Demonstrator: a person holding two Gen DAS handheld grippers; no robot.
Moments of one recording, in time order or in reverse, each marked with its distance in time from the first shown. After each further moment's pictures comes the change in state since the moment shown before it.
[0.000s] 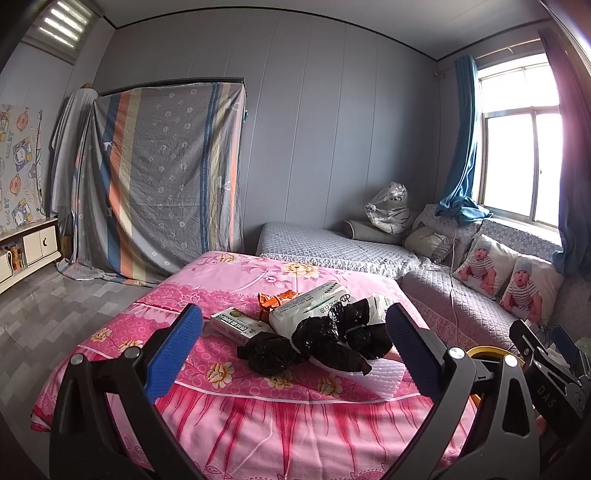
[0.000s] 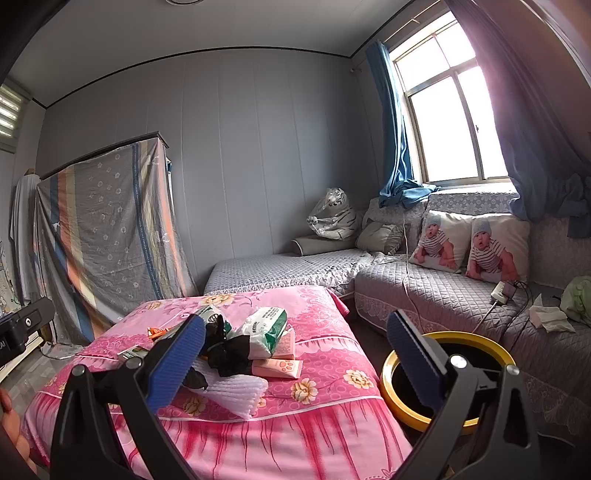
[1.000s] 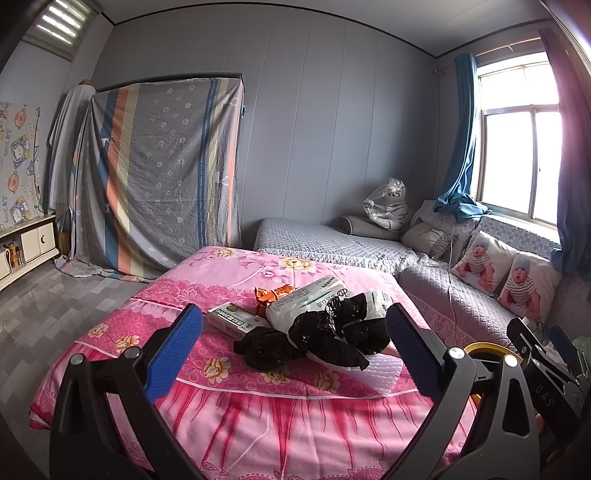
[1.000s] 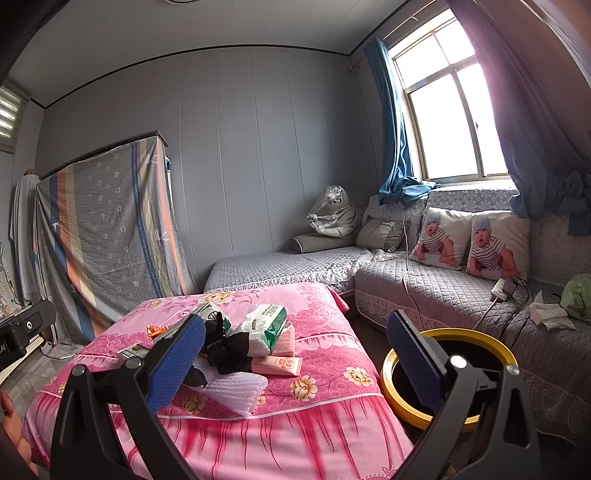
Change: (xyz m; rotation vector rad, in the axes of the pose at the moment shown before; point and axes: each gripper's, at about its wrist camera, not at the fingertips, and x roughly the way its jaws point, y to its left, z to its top) left arm 0.005 0.000 -0.009 -0.003 0.014 -0.008; right arm 0.001 -0.001 -0.002 0.005 0.004 0.000
